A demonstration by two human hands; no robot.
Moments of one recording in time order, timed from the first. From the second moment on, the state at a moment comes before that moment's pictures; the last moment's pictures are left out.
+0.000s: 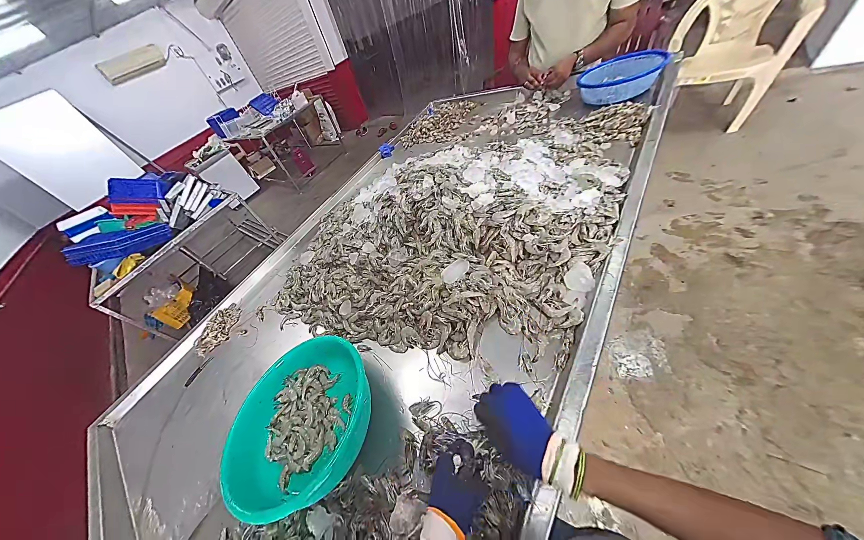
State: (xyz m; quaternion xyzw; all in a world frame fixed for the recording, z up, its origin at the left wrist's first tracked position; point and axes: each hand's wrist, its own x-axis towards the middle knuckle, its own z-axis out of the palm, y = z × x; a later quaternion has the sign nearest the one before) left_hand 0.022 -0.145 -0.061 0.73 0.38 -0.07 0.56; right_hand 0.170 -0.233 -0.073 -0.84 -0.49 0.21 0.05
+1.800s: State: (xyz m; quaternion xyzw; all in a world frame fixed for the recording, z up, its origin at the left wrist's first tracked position) left_hand -0.011 -0.129 -0.028 0.52 0.40 0.08 0.74; right_hand 0.350 -0.267 -0.092 -0.95 -0.16 0.10 0.24
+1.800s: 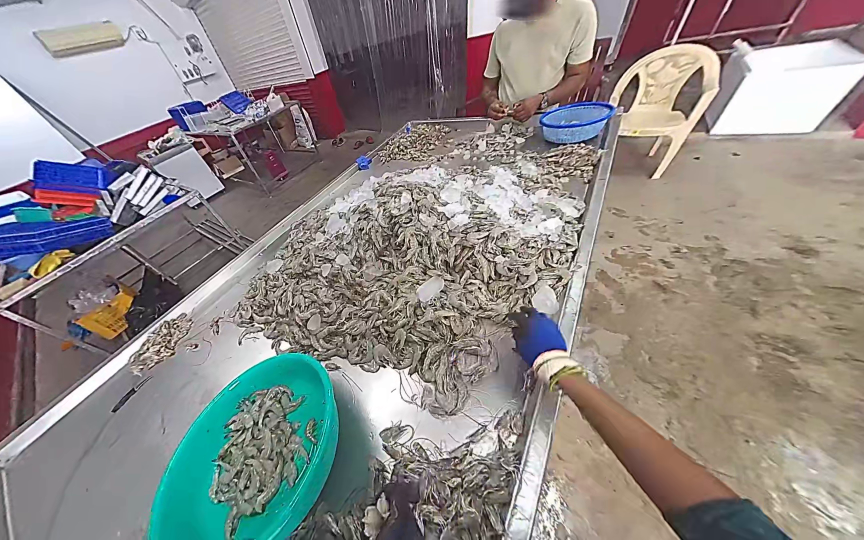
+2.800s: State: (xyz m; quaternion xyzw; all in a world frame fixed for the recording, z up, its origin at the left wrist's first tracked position) left_hand 0.023 -0.147 -0.080 0.84 0.25 0.04 0.48; right_hand 0.162 -0.235 -0.083 -0.82 -0.50 0.29 0.02
